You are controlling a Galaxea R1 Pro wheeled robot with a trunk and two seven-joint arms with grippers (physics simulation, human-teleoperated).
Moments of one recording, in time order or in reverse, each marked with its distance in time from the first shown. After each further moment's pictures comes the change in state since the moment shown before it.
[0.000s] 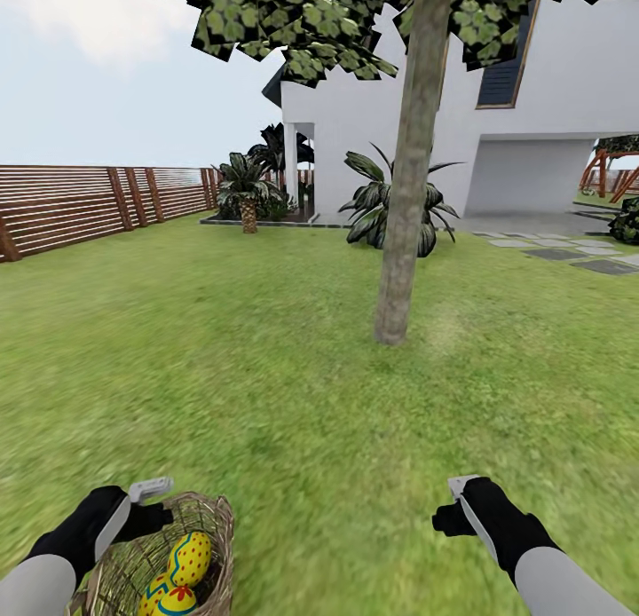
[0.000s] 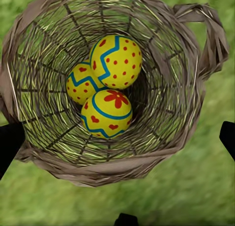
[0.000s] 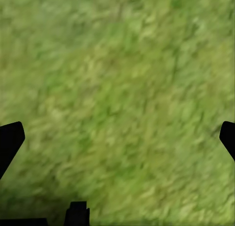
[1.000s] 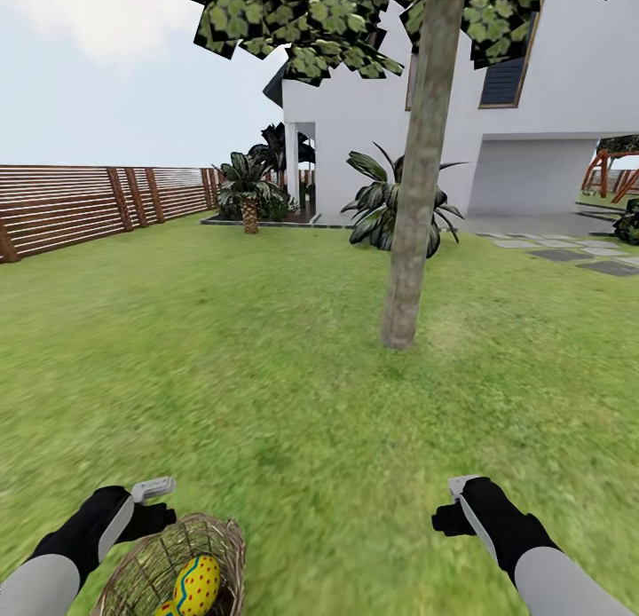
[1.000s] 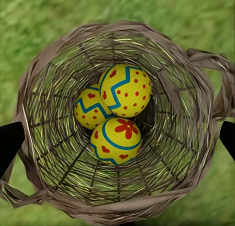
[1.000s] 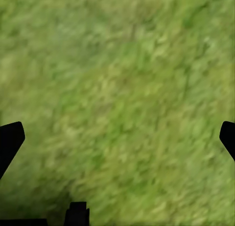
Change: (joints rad) left arm 0.000 -0.011 0.003 0.000 0.001 -0.003 0.005; right arm 0.000 0.001 0.001 0.000 0.000 -0.002 -0.002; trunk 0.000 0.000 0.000
